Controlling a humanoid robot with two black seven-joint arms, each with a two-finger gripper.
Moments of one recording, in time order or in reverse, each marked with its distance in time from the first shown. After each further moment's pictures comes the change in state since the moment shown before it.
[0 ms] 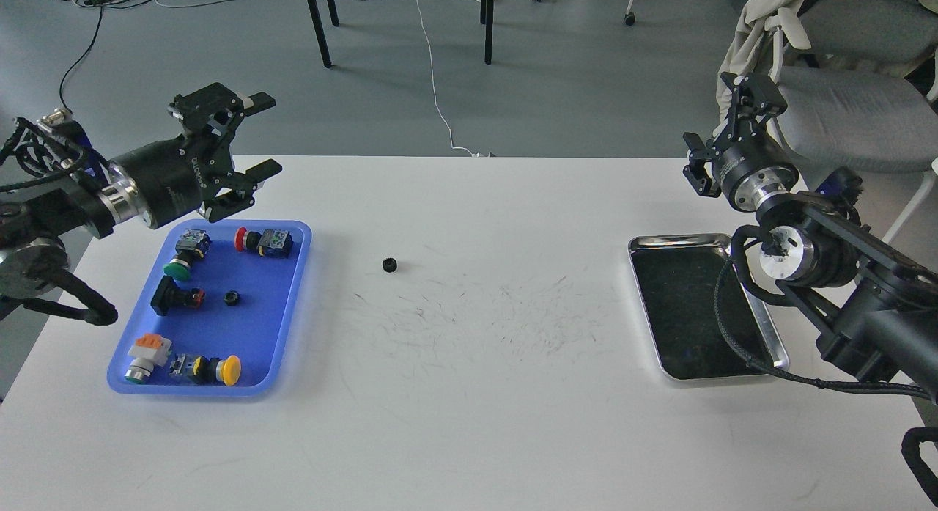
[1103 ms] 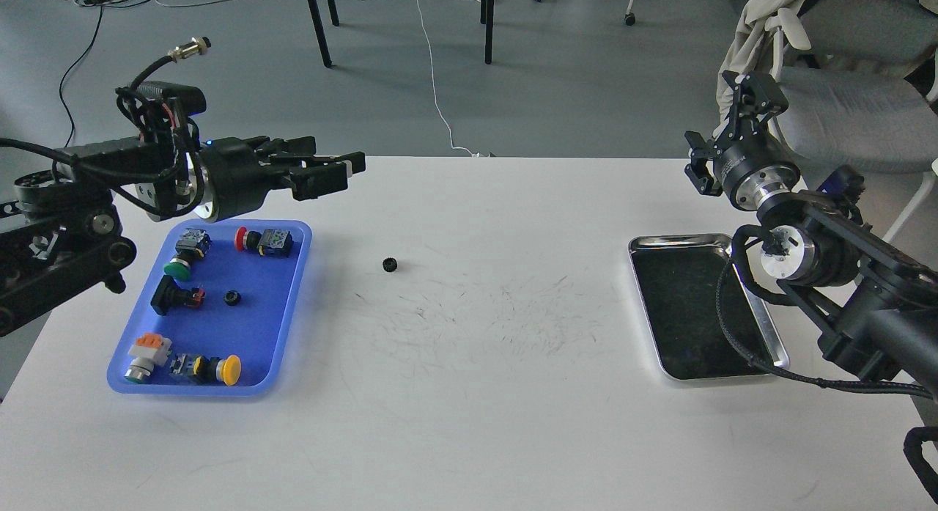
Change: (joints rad) left arm -0.155 -0.073 0.110 -0.140 1.135 0.226 0.014; right arm 0.004 -0.006 -0.005 0.003 -0.003 -0.006 0.005
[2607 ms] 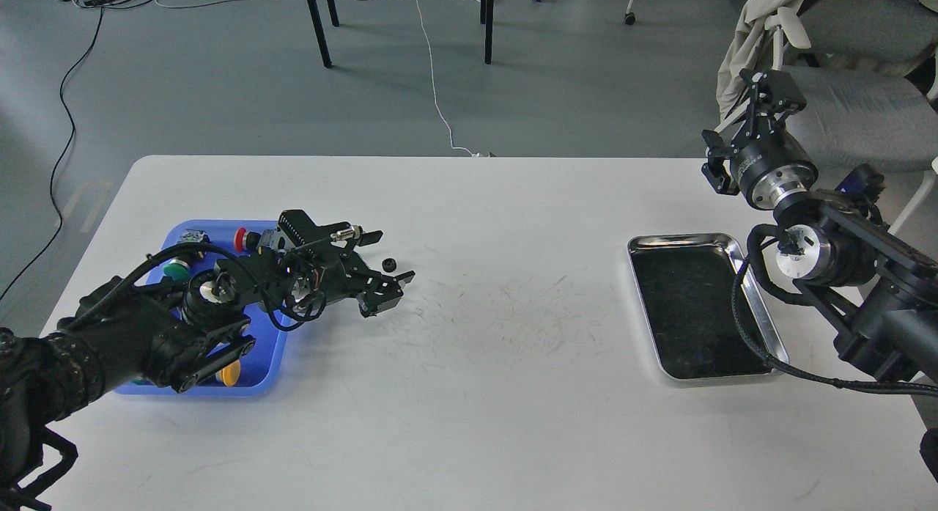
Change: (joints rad) left arm 0.098 -0.507 0.315 0.724 0.428 0.412 -0.158; right arm -0.003 -0.034 -0.005 0.002 -0.001 -0.005 0.000
